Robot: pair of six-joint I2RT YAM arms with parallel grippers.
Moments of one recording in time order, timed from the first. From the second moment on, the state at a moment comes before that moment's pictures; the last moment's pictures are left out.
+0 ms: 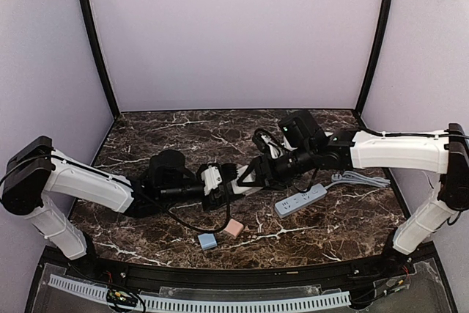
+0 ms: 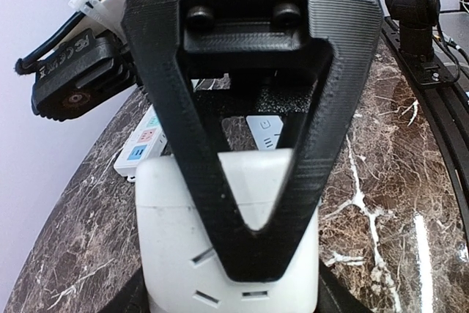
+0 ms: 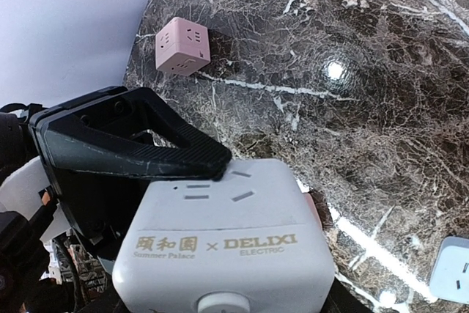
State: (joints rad) left arm -0.99 1.55 0.66 0.62 0.21 0.45; right arm 0.91 1.52 1.08 -0.31 -0.46 0.74
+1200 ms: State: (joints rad) left arm -1.00 1.42 0.55 0.61 -0.05 0.09; right arm 0.91 1.42 1.14 -0.72 -0.04 0.57
